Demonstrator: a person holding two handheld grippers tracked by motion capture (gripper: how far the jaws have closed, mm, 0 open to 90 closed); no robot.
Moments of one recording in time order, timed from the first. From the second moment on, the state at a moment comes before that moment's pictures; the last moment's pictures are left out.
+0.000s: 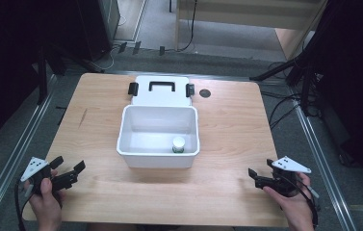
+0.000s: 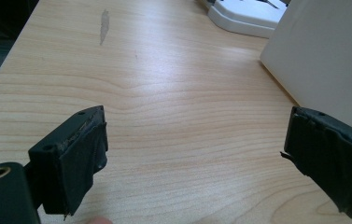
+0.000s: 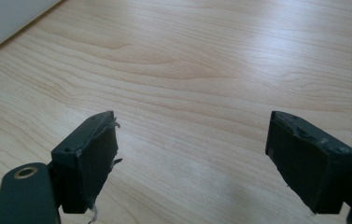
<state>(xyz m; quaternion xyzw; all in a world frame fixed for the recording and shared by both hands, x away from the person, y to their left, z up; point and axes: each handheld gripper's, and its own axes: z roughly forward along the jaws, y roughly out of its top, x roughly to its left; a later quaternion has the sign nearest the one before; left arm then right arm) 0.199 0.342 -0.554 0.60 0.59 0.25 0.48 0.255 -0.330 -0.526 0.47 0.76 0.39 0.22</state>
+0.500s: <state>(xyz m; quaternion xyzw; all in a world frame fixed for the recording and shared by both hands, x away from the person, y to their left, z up) 0.199 0.342 -0.554 0.60 0.59 0.25 0.48 0.231 -0.348 -0.536 0.49 0.71 0.44 0.25</state>
